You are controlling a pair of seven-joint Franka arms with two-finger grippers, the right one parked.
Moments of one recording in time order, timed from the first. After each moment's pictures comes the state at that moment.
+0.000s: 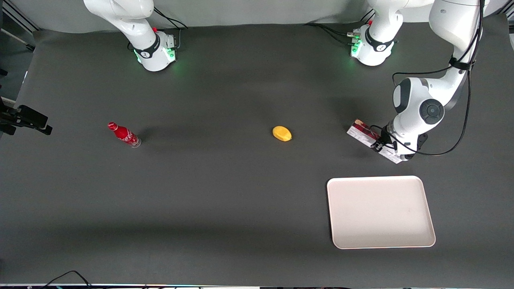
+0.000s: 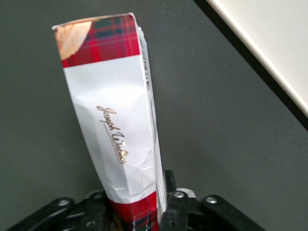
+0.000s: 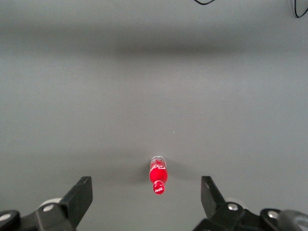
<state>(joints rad) 0.05 0.25 -0.15 -2.39 -0.03 2.55 -0.90</state>
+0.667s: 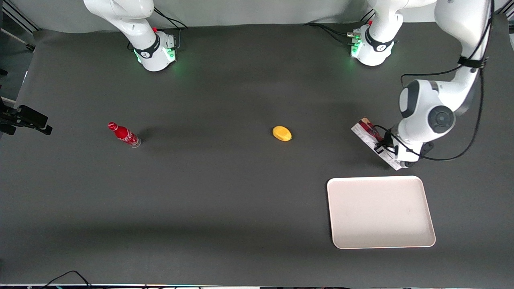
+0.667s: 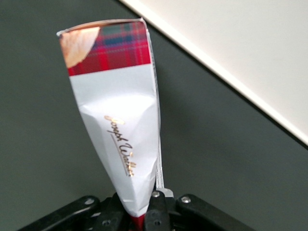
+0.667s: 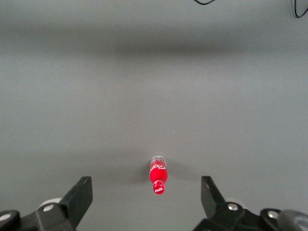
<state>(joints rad) 0.05 0.23 -0.16 -2.21 -0.03 2.29 -0.75</state>
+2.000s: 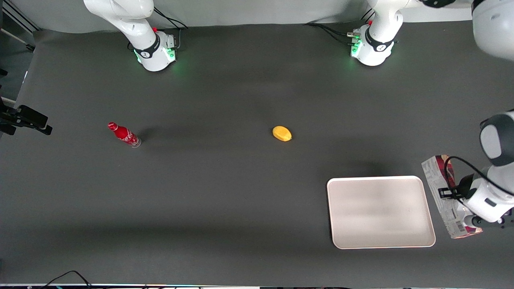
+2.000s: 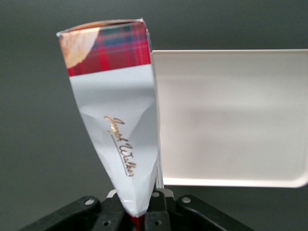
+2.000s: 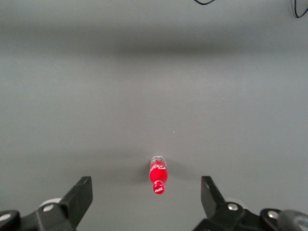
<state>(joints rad) 0.07 0.61 -0.03 -1.28 0.07 1.88 -0.02</state>
